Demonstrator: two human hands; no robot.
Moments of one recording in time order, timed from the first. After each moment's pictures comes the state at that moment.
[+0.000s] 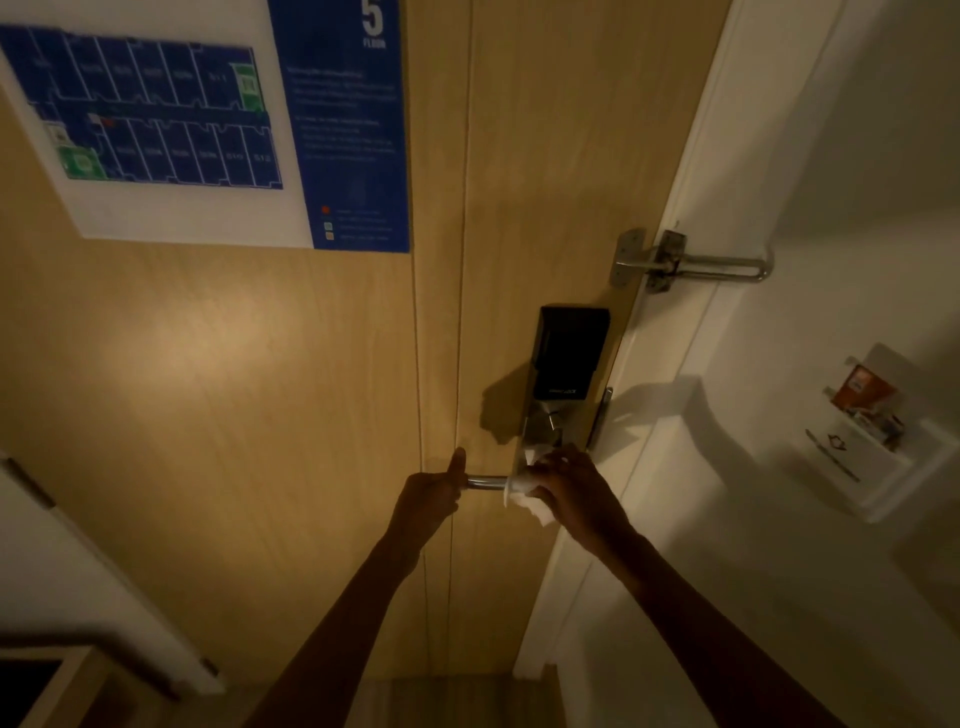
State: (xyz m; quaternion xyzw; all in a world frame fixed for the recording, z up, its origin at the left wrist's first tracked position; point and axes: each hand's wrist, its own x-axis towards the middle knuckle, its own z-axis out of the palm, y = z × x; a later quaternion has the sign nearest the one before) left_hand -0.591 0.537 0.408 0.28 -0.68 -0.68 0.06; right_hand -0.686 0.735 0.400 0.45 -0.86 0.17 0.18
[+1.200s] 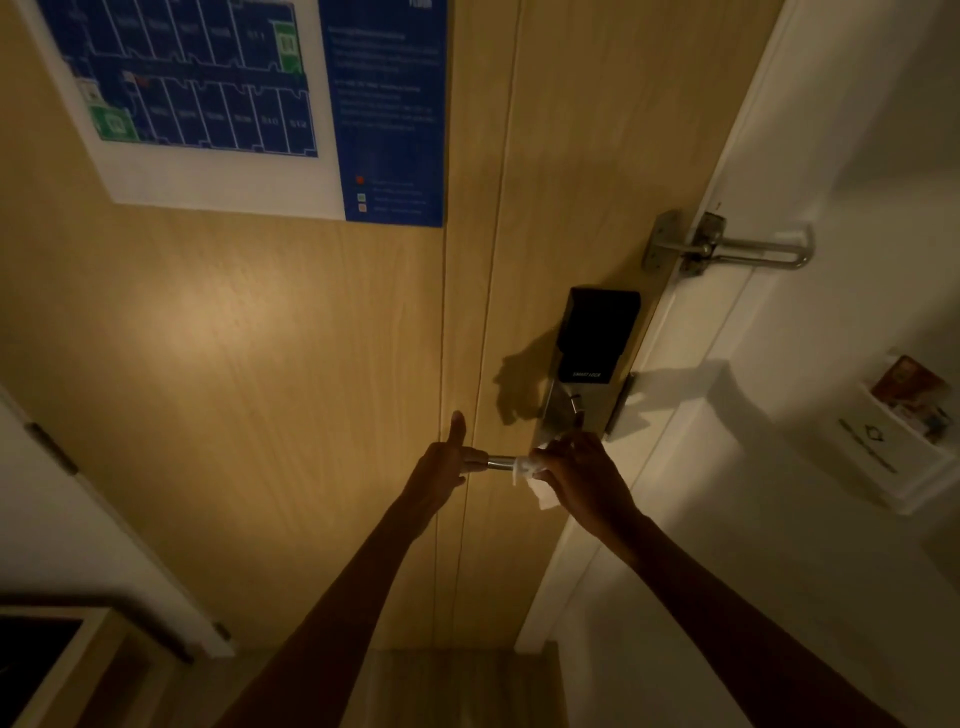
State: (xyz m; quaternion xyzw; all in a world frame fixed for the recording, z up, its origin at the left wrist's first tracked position) left_hand -0.586 0.529 0.429 0.22 -0.69 -0.69 -0.01; right_hand -0.677 0.718 0.397 0.43 -0.87 0.13 0.19
